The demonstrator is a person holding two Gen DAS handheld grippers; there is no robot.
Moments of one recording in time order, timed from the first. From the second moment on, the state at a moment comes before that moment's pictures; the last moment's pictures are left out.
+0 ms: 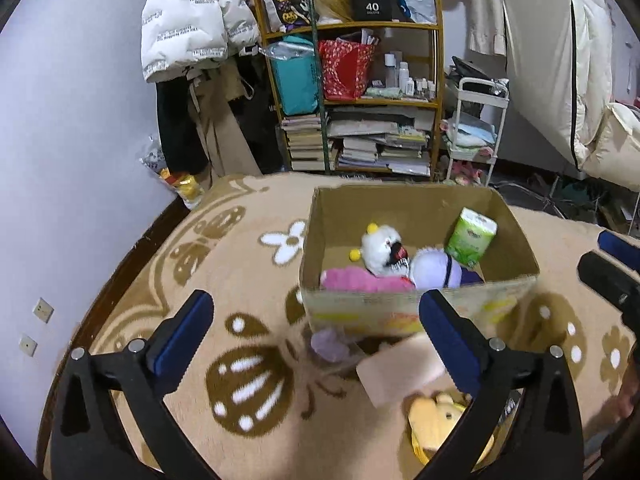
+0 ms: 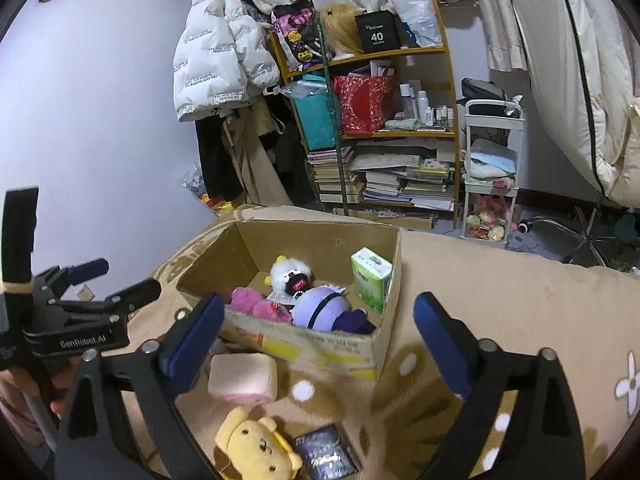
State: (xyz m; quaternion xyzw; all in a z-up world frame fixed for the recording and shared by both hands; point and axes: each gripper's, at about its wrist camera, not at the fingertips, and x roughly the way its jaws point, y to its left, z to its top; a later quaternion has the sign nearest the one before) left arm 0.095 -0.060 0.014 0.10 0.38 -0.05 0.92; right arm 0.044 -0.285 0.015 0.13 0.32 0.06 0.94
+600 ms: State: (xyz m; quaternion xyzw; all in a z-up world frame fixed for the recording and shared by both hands) left arm 0.042 -0.060 -0.002 0.07 0.43 -0.09 0.89; right arm -0.002 -0.281 0.011 0.14 0.35 0.05 0.92
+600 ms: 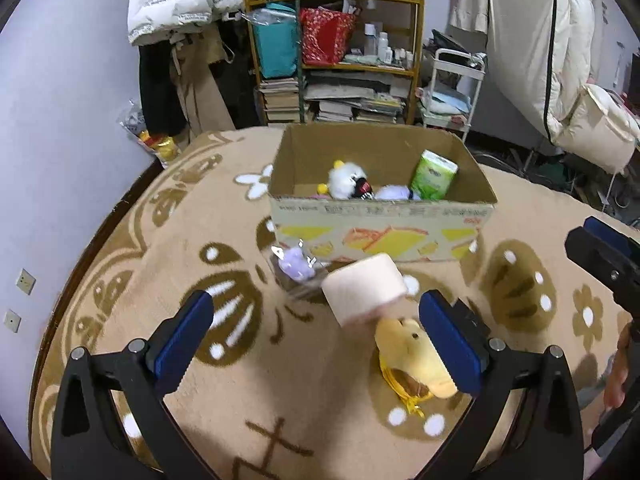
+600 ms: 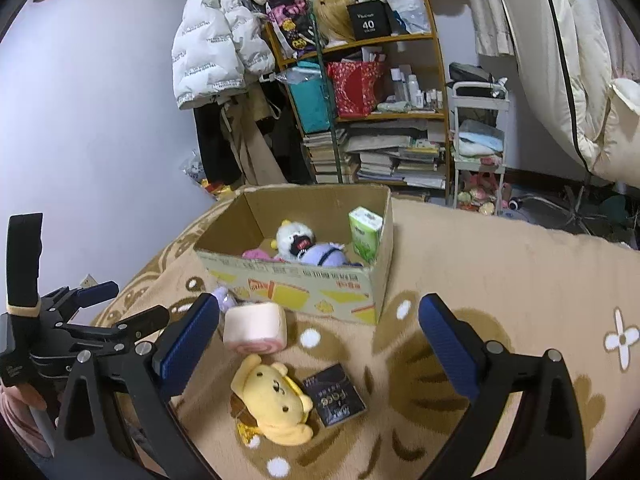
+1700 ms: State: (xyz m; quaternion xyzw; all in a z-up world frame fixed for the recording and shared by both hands) left arm 0.057 -0.112 -0.084 0.08 0.49 -0.16 0.85; right arm 0.046 -0.283 -0.070 0.15 0.48 0.05 0.86
